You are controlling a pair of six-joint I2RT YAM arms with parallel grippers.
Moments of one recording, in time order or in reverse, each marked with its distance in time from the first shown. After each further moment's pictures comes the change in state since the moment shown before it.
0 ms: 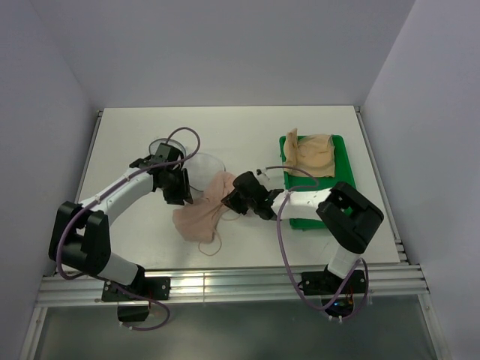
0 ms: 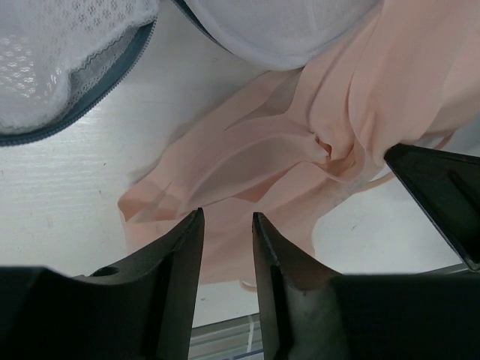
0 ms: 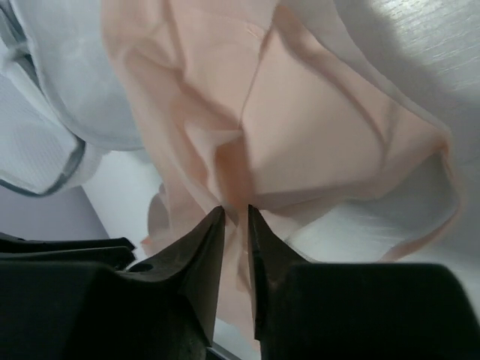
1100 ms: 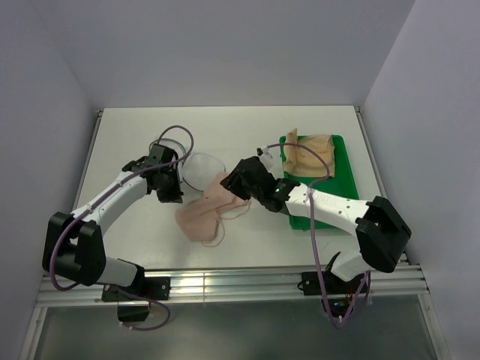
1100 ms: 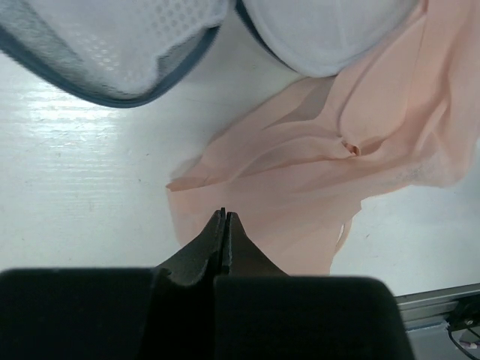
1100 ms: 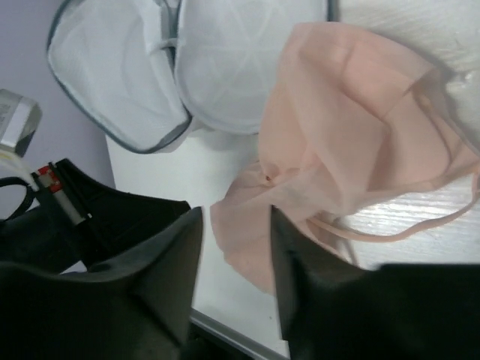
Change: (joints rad) left arm 0.023 -0.073 -0.024 -0.013 -0.072 0.001; right arm 0.017 -0.227 0.136 -0.234 0.097 -0.220
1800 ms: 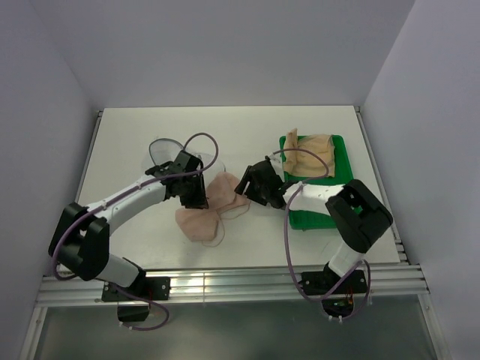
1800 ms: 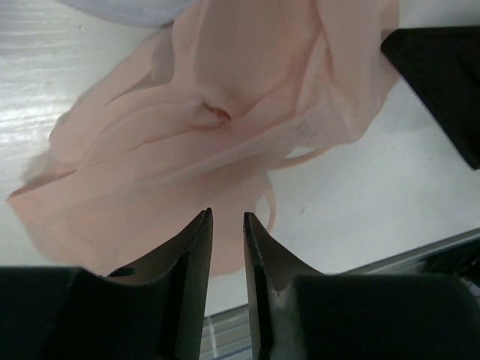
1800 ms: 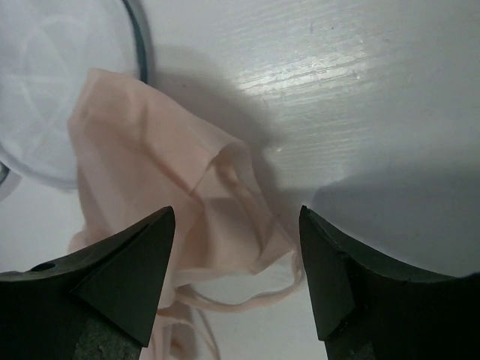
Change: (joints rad) left arm -0.207 0.035 0.006 0.077 0.040 -0.119; right arm -0.185 0.161 -0.137 0.155 -0.101 -0.218
